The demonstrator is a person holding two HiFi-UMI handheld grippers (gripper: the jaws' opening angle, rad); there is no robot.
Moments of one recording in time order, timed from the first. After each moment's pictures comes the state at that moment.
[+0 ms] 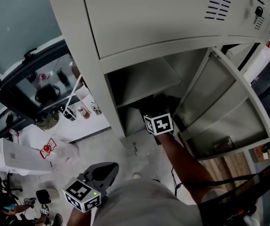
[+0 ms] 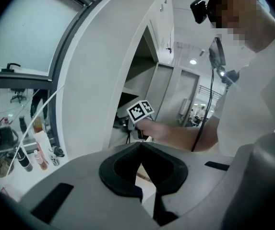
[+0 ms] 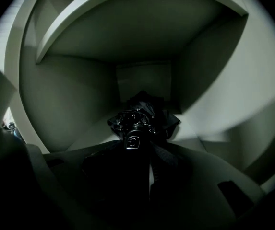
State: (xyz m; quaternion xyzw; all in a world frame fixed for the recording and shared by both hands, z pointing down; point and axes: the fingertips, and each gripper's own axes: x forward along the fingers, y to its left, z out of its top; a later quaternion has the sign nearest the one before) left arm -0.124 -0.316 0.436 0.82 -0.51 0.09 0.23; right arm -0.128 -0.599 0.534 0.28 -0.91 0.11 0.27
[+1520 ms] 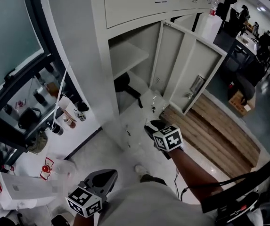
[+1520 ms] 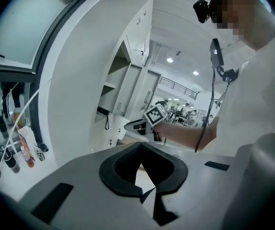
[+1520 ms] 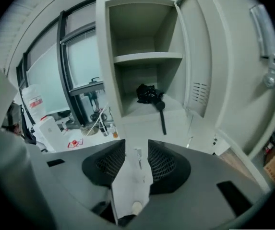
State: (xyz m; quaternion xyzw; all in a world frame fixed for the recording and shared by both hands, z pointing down) left arm -0.151 -0.158 0.445 0.90 -0.36 0.11 0.23; right arm -0.024 -0.374 0.532 0.38 -0.87 0.16 0.27
